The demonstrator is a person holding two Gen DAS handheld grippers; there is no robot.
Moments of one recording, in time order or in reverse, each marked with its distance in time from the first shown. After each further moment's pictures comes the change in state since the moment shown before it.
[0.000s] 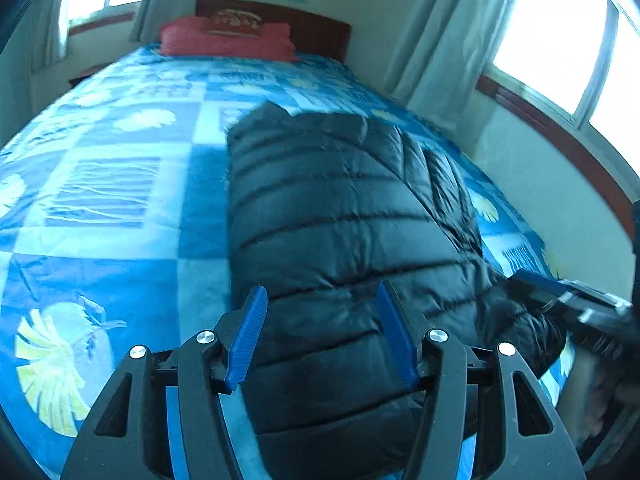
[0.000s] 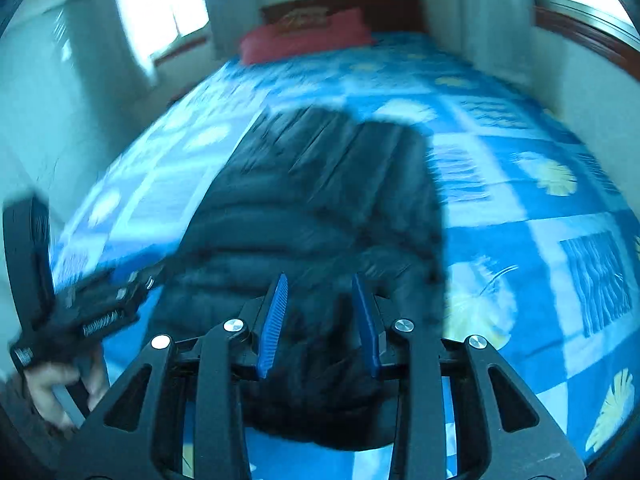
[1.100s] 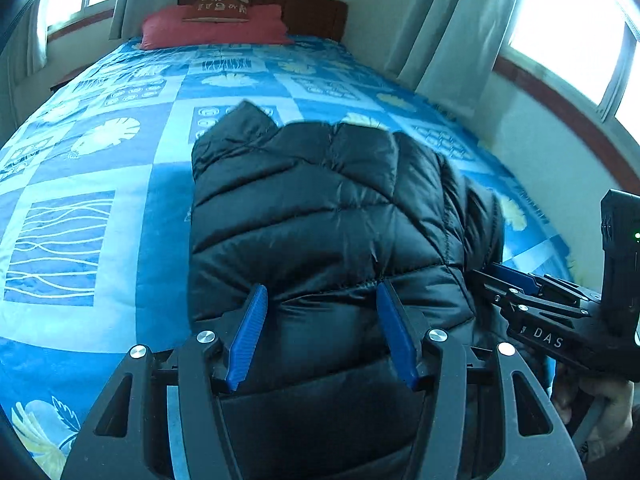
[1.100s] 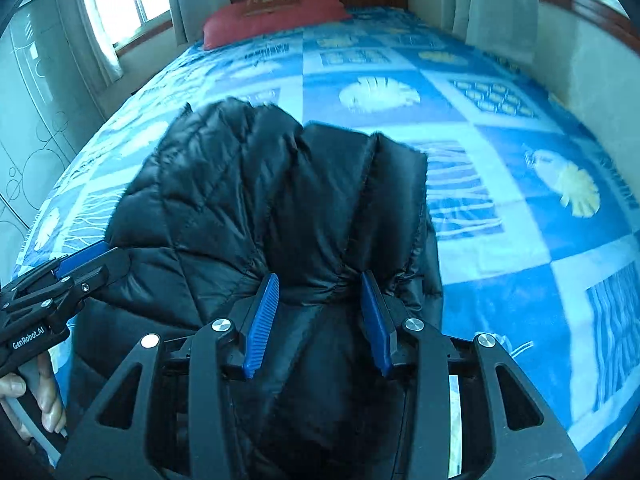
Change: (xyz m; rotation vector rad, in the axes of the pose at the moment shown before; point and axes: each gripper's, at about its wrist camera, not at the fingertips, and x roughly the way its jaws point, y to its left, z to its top) left arm 0.087 -0.001 0.068 0.039 0.061 0.048; right arm 0.120 -0.066 0.069 0.070 0.043 -0.055
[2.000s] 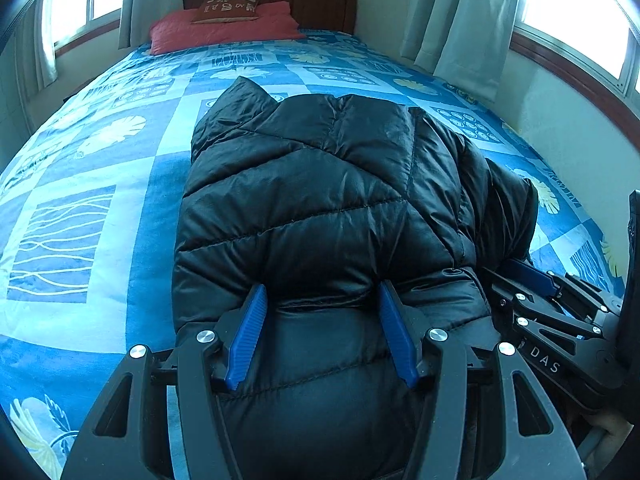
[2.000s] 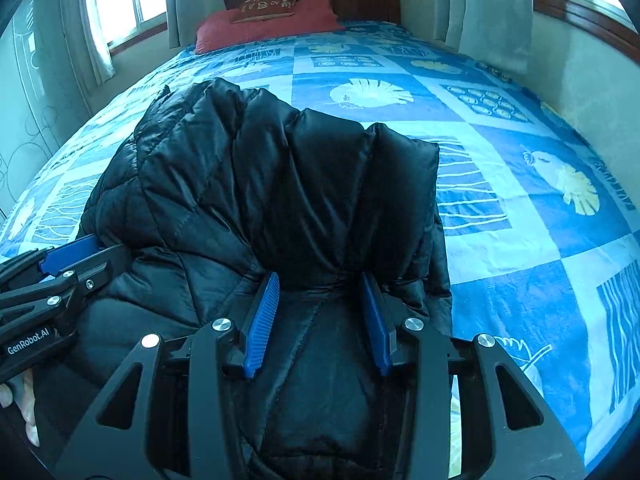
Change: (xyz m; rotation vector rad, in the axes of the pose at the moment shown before) left arm 0.027 -0.014 -0.009 0.038 0.002 0.107; right arm 0.014 0.009 -0.019 -0.032 -0.084 -0.069
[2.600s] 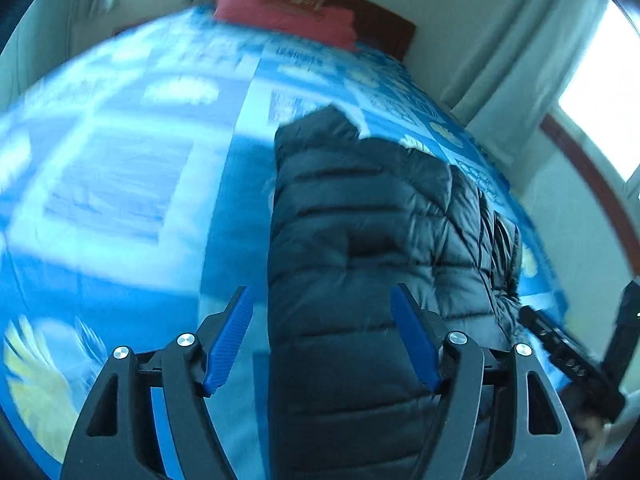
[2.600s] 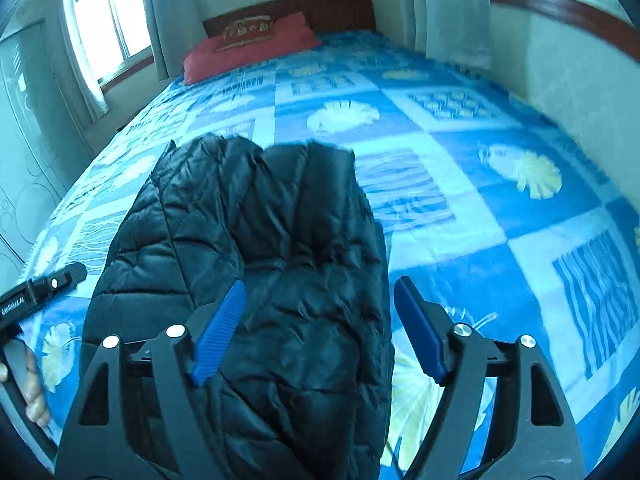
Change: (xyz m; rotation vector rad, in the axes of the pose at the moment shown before) left arm -0.057 0.074 -0.018 -0.341 0.007 -0.097; right arm -0.062 -0.033 -0.001 0.144 -0.001 0.045
